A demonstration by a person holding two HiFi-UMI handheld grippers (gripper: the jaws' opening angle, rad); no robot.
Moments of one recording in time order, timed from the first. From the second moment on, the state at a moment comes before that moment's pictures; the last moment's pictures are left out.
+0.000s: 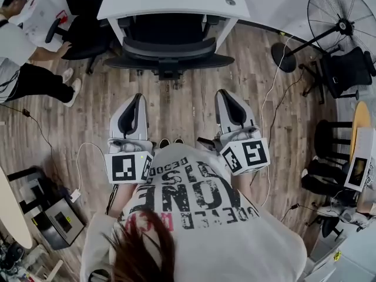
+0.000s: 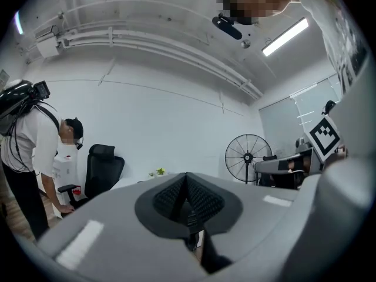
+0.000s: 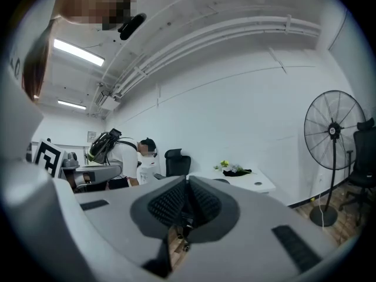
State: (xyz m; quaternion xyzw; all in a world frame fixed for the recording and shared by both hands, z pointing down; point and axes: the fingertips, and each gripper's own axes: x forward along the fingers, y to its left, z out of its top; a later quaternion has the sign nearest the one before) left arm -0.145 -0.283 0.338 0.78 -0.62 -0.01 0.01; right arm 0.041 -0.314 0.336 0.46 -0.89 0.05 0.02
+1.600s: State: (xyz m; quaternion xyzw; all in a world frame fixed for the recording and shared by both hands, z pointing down) left arm -0.137 -0.306 0.319 0.79 -0.61 -0.04 -0.03; right arm 0.022 -0.333 0.342 0.43 -0.90 0.04 0.04
